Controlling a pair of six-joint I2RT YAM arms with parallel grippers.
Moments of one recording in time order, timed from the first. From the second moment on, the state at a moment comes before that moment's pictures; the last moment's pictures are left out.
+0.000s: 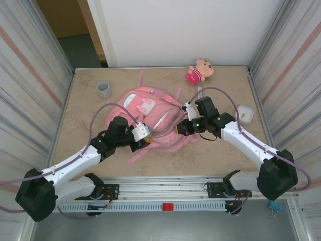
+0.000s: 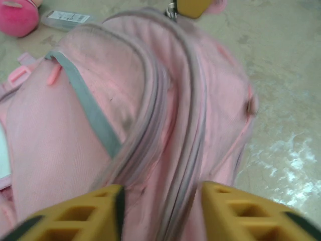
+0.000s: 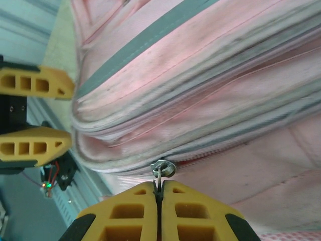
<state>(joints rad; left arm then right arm) -0.68 1.04 0.58 -0.14 0.37 0.46 0.55 1.27 0.91 -0.52 -0.56 0.34</state>
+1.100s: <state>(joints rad) -0.80 1.12 0.67 -0.14 0.33 0.49 0.68 1.26 0.85 -0.38 -0.58 0.45</state>
